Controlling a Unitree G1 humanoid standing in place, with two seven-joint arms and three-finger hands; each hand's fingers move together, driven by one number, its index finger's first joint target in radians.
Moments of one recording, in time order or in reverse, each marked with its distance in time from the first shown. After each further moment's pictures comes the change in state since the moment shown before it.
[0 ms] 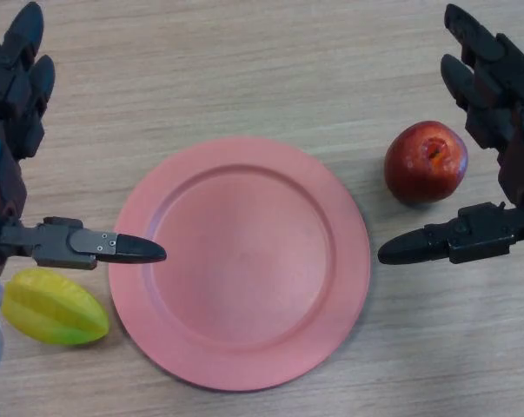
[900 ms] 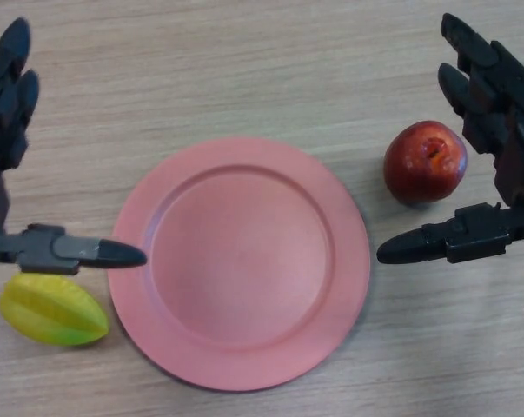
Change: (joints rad) left arm 0.049 0.037 0.048 0.053 0.072 -0.025 -0.046; right arm -0.009 0.003 0.002 0.038 0.000 0.007 -0.001
